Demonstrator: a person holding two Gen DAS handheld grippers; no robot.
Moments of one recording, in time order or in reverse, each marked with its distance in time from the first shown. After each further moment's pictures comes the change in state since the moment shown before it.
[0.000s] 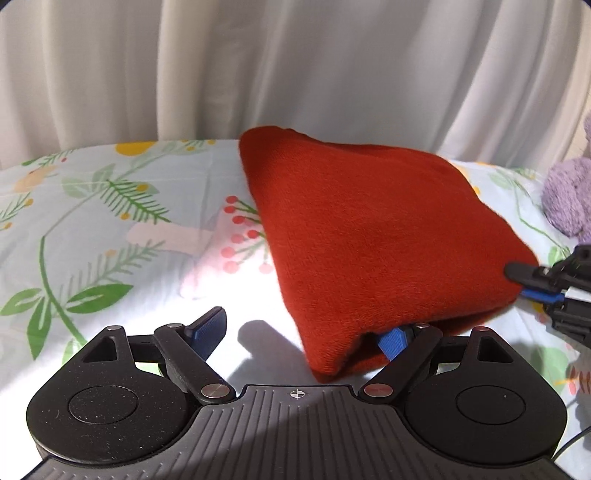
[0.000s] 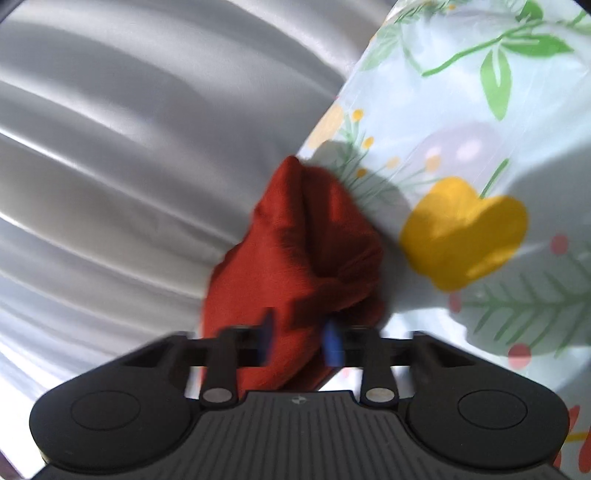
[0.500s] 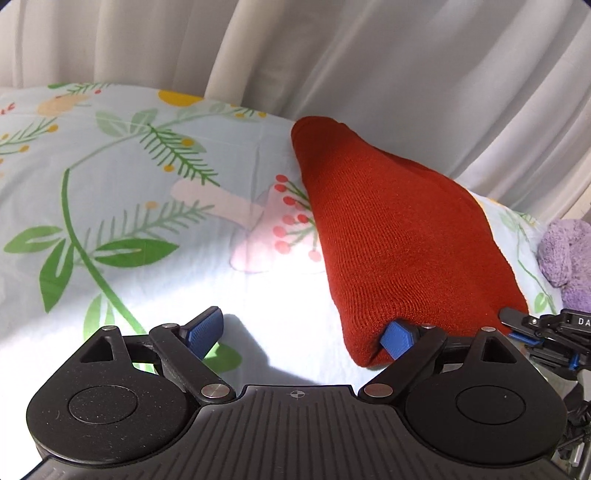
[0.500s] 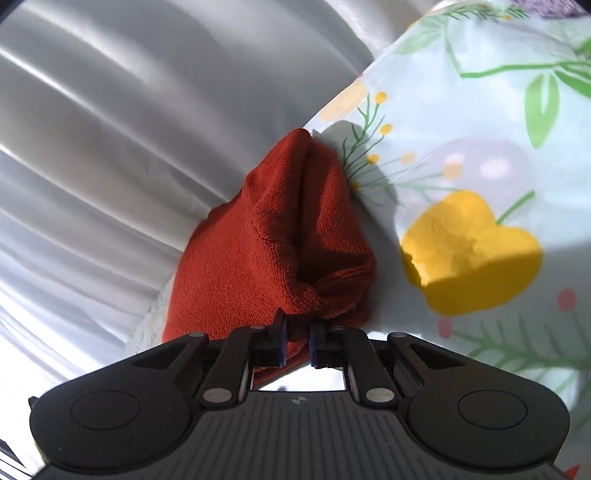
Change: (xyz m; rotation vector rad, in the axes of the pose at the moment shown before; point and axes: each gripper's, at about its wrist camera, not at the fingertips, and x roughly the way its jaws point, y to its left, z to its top) left arm -0.006 0.058 -0.001 -0.209 0.071 -0.095; right arm 0.011 0.003 0.015 -0.186 0.145 0.002
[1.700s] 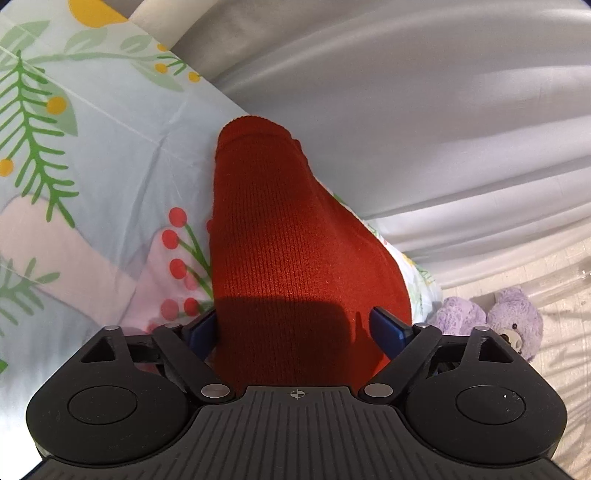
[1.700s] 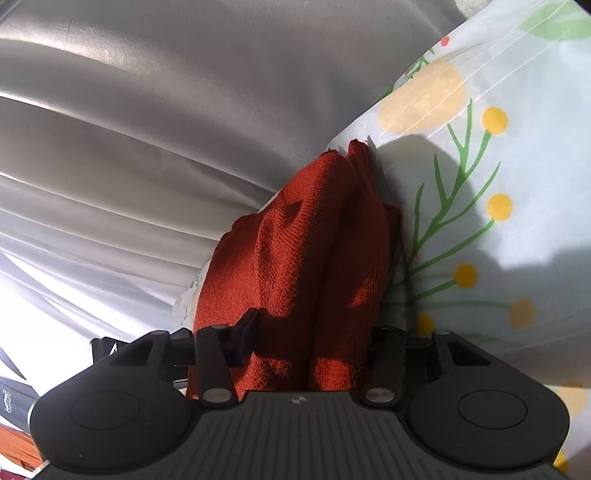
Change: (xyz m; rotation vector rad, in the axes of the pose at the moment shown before) left arm 0.103 0.014 0.091 -0.333 0.195 -0.463; right arm 0.108 -0.007 0.120 -0.005 0.277 0.218
